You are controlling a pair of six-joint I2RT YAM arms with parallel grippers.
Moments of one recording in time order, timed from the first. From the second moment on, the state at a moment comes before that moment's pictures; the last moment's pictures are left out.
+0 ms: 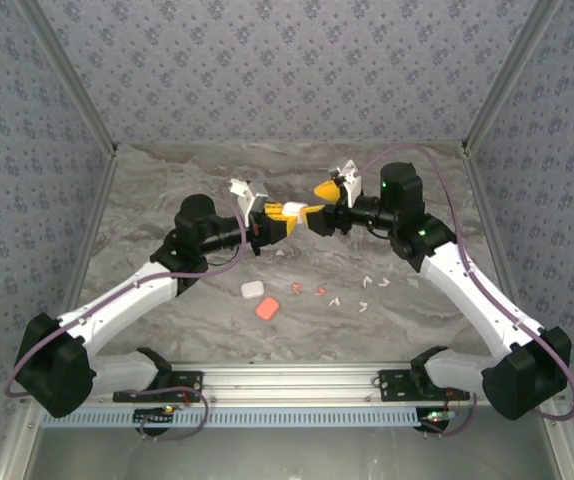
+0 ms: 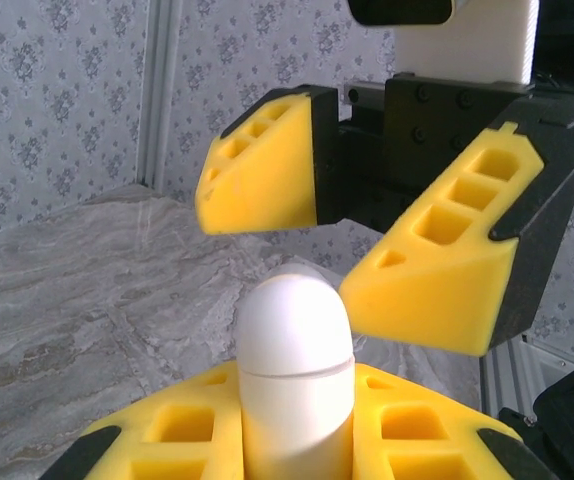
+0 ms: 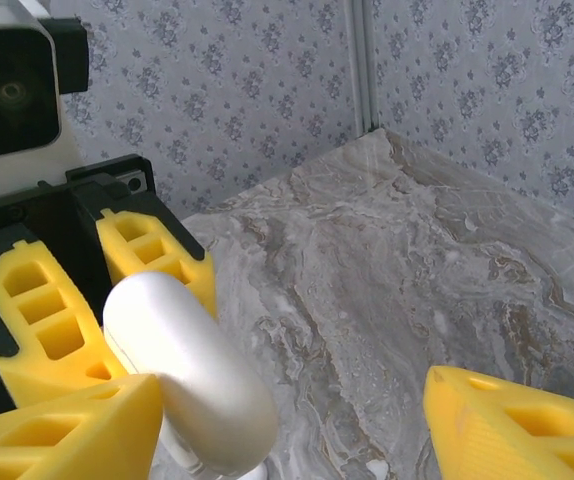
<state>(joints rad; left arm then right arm) -0.65 1.21 0.83 0.34 0.58 -0.24 0.46 1.21 1.09 -0.17 -0.64 -0.02</state>
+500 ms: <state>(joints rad) -0.66 1.21 0.83 0.34 0.58 -0.21 0.41 1.27 1.18 -0.20 -0.62 0.00</state>
